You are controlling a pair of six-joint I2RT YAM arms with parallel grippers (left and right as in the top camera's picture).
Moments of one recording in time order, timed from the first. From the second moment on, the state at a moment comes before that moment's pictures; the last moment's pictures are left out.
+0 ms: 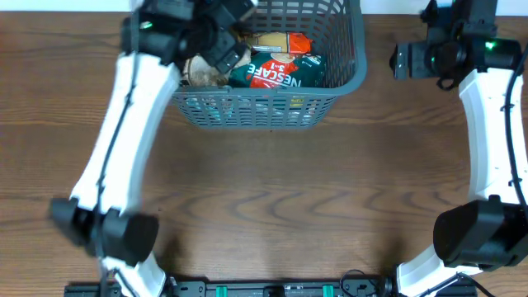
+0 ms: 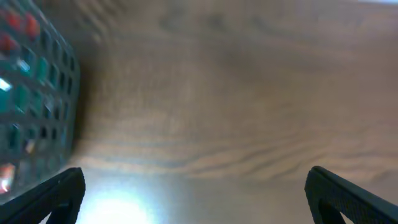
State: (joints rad) left arm -0.28 1.84 2.09 -1.02 0.08 0.53; right arm -0.09 1.79 1.84 -0.98 0.00 -0.15
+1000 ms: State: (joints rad) left arm -0.04 0.76 1.41 -1.22 0.04 0.14; right arm -0.06 1.13 1.61 -1.08 -0.02 -0.05
